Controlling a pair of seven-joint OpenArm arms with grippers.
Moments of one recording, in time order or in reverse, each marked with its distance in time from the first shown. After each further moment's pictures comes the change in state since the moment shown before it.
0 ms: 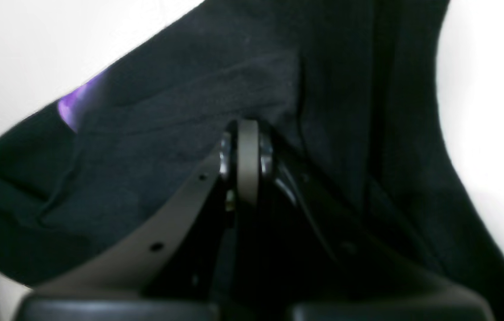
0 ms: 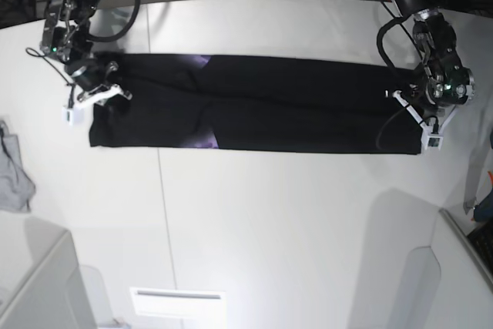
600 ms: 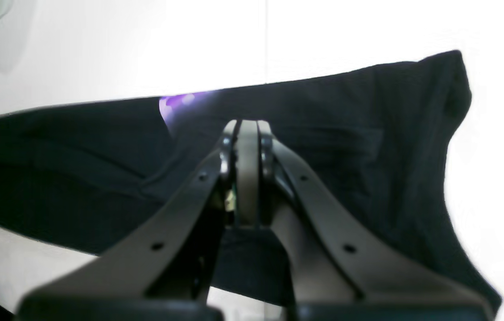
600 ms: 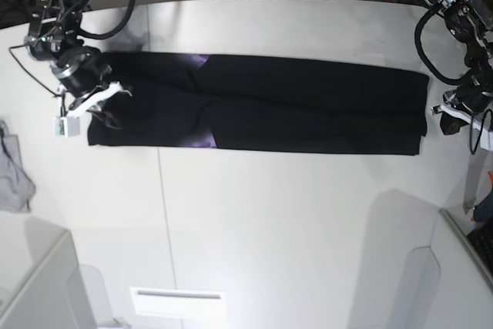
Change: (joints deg) left arm 2.6 -3.3 -17.4 7.9 -31.9 0.0 3.5; right arm -5.3 -1.4 -0.3 24.6 -0.5 -0.3 -7.5
